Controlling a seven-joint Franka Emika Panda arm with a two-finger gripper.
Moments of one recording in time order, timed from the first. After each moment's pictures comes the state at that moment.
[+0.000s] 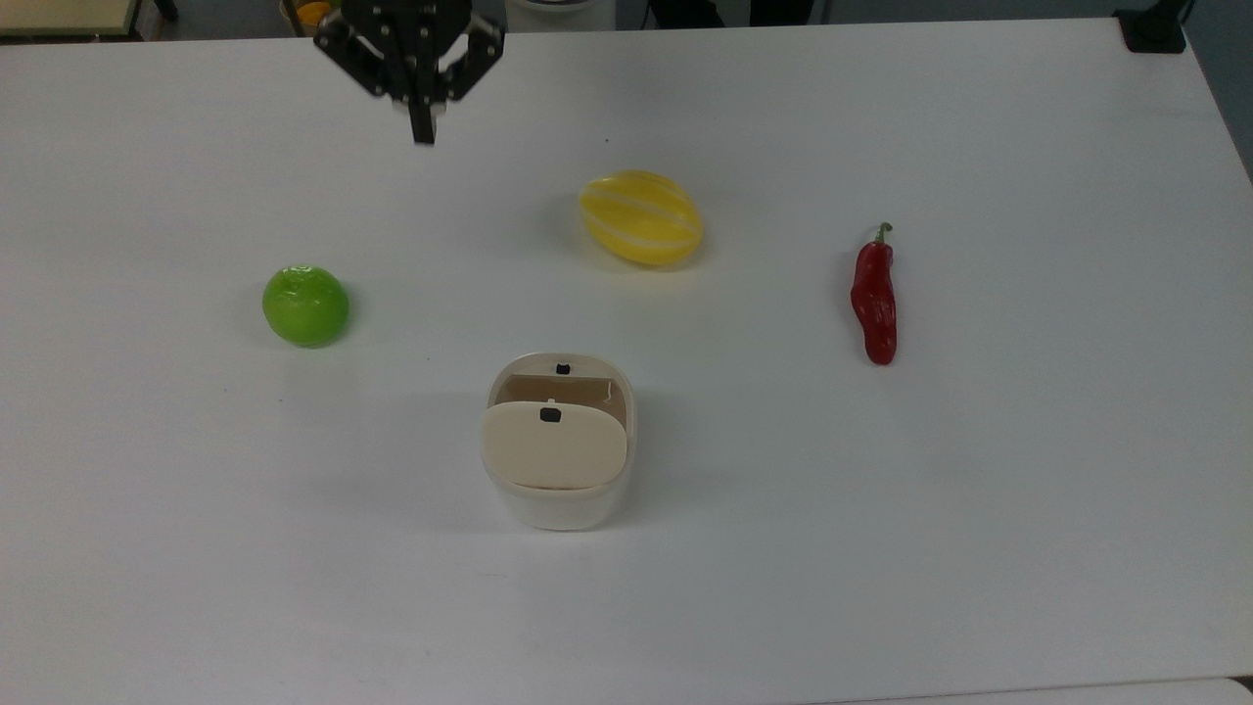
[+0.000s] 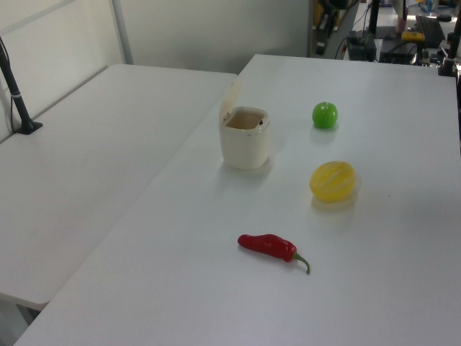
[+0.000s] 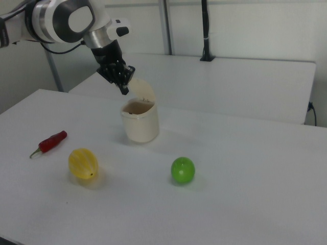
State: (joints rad) arm 0.02 0.15 -0.02 -1.51 -0.05 1.89 -0.05
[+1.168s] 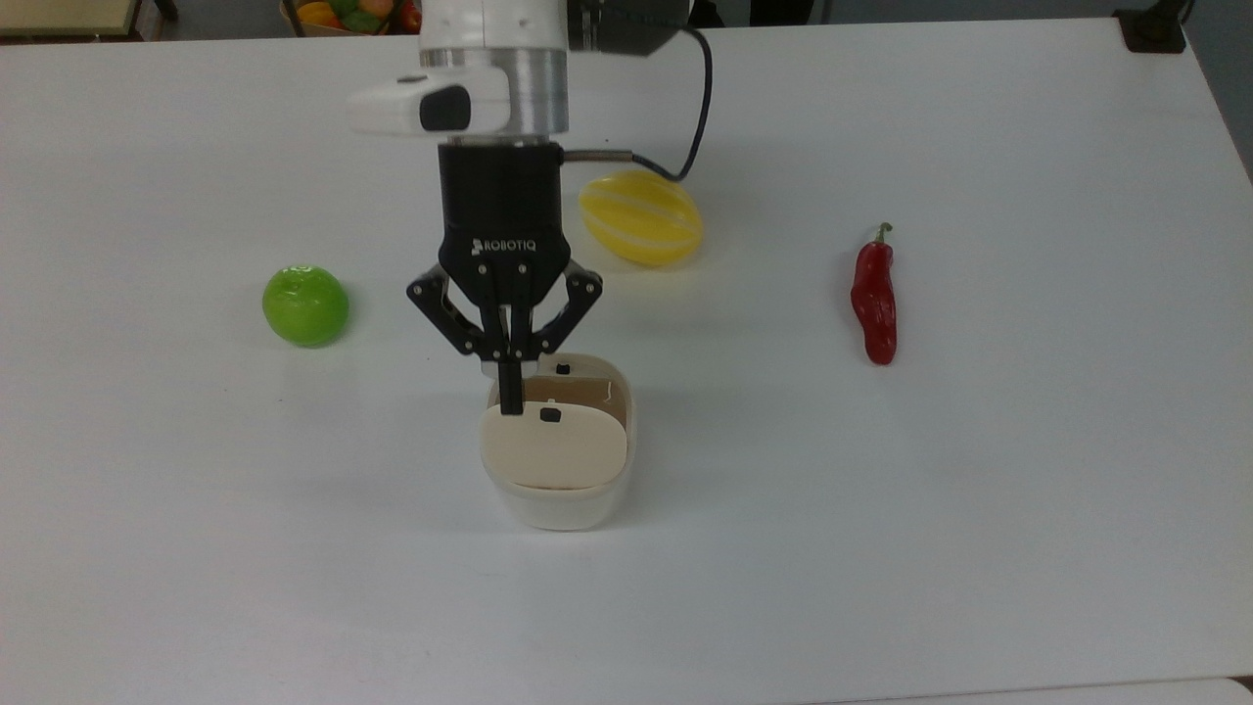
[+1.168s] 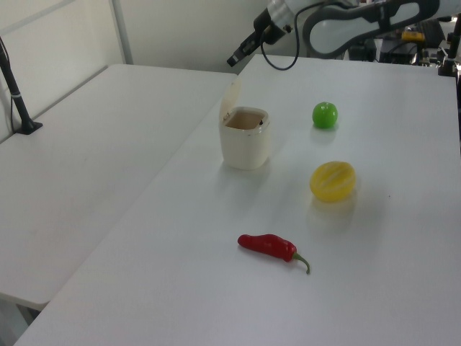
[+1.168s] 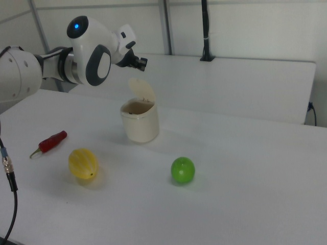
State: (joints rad) arm 0.10 0.45 -0.01 -1.48 0.00 2.79 0.03
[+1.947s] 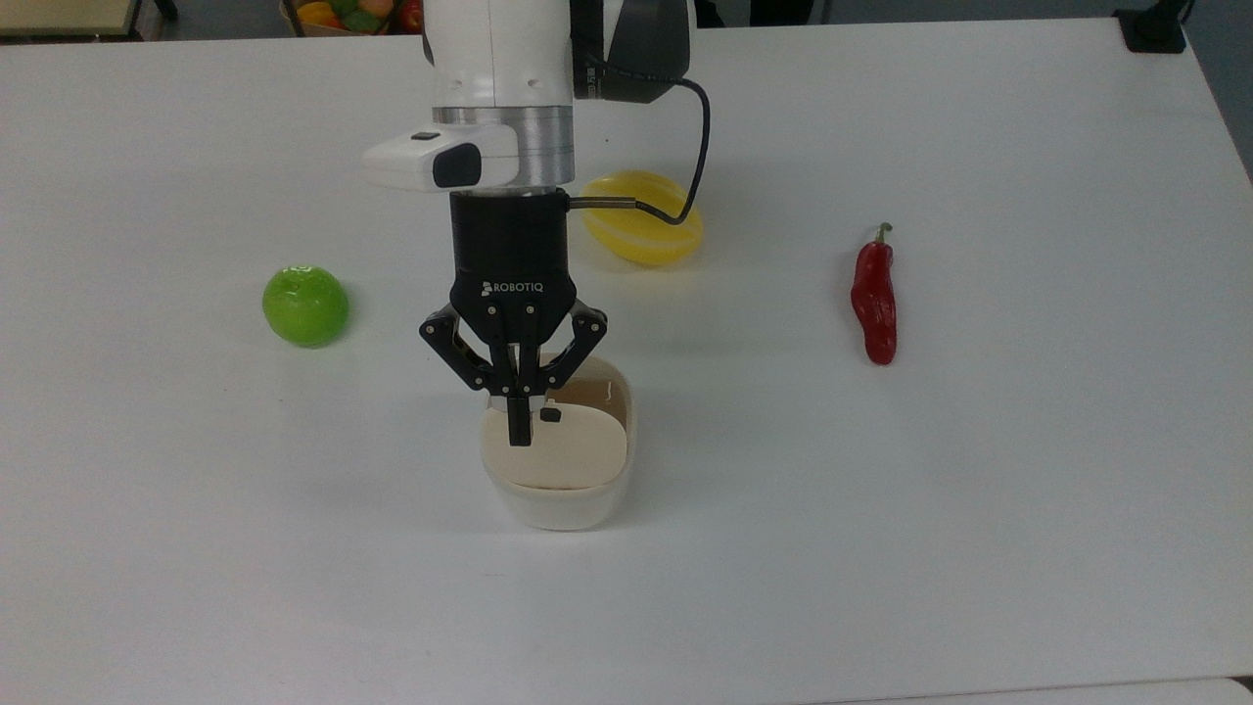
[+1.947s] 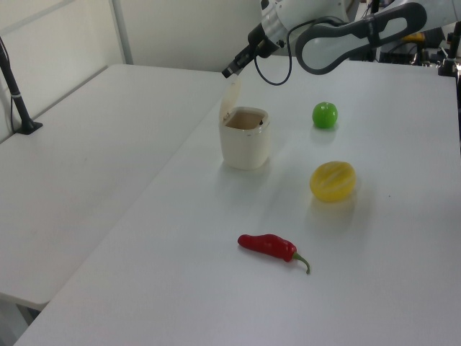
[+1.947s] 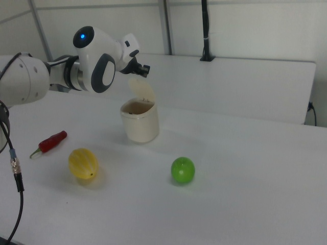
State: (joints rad) arm 0.10 0.51 -0.01 -1.45 0.00 2.80 0.03
